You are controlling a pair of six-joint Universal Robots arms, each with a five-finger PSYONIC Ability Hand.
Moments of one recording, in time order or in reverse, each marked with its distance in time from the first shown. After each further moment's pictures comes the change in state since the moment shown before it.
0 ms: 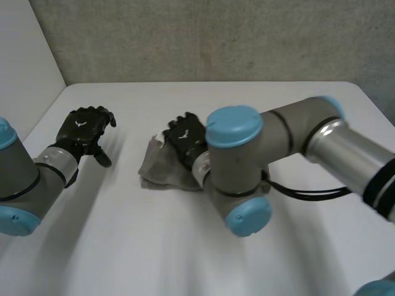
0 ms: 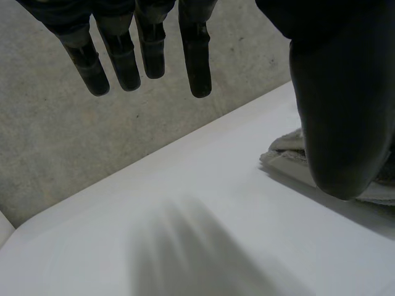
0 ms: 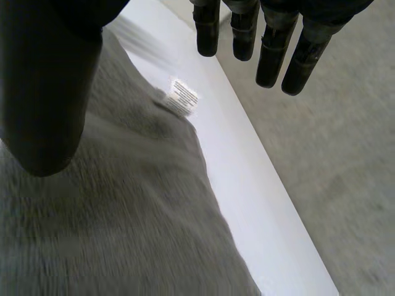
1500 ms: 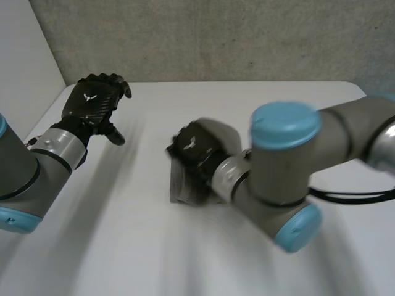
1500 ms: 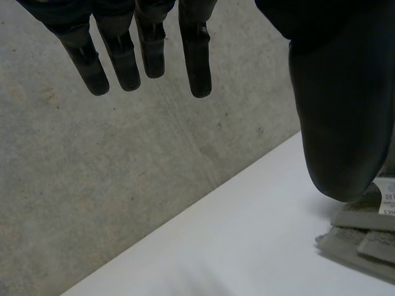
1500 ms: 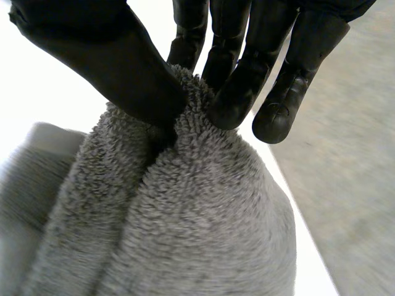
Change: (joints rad) left arm -0.110 0.176 -0.013 0.022 -0.006 -0.021; right arm -0.033 -0.249 0.374 -0.101 -0.245 -0.046; left_hand 0.000 -0.005 0.000 -0.004 -0.003; right_hand 1.087 1.010 1.076 1.088 1.098
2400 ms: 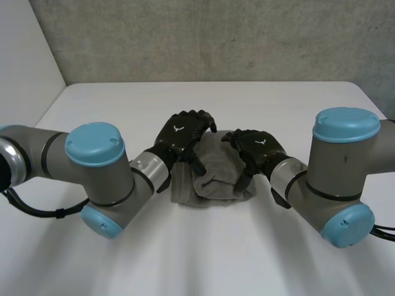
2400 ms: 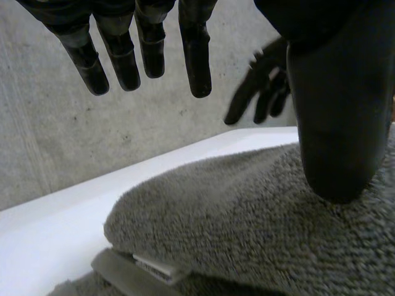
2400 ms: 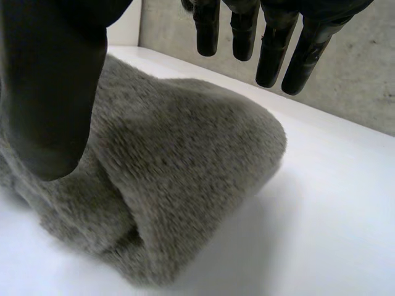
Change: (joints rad) left arm -0.321 -0.392 0.333 -0.065 -0.012 -0.235; right arm -0.273 -0.104 0.262 -0.071 0.029 0.637; left_hand 0.000 0.000 0.000 0.000 0.019; right_hand -1.088 -1.011 -1.077 -1.088 -1.098
